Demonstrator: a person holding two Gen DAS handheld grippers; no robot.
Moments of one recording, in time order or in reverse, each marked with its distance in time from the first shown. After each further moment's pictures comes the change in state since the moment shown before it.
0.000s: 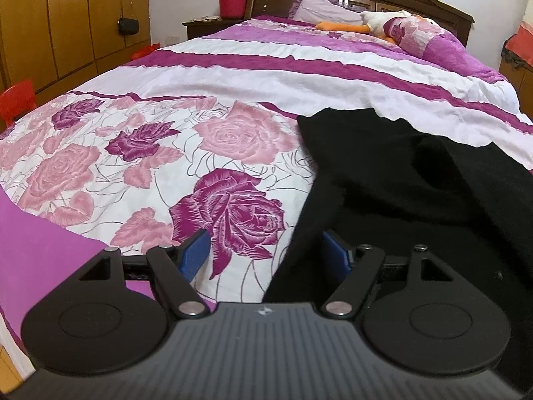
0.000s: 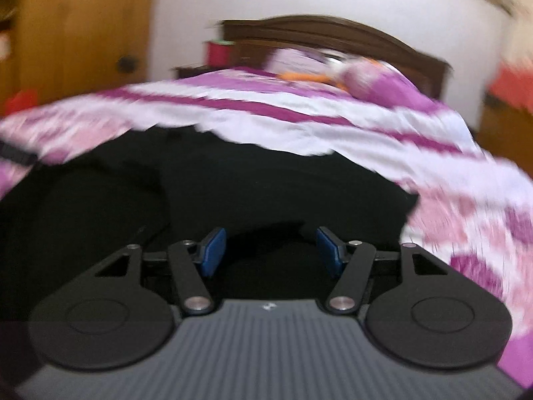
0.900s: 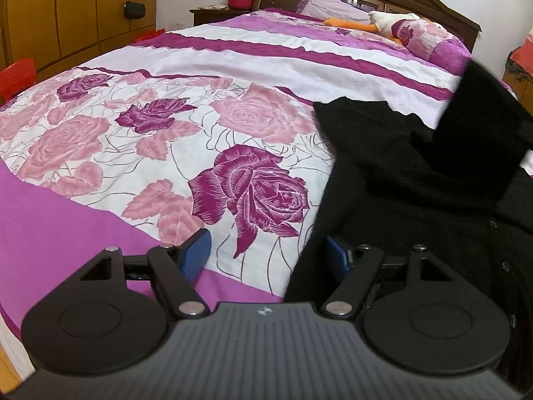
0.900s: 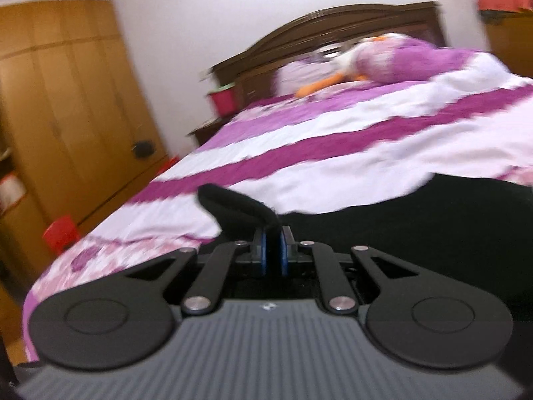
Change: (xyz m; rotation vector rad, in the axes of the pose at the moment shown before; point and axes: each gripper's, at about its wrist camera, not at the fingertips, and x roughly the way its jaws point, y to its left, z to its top) left arm 0.006 0.024 -0.015 -0.061 0.028 -0.018; right arm 0.054 0.028 0.094 0.520 -0.084 0.133
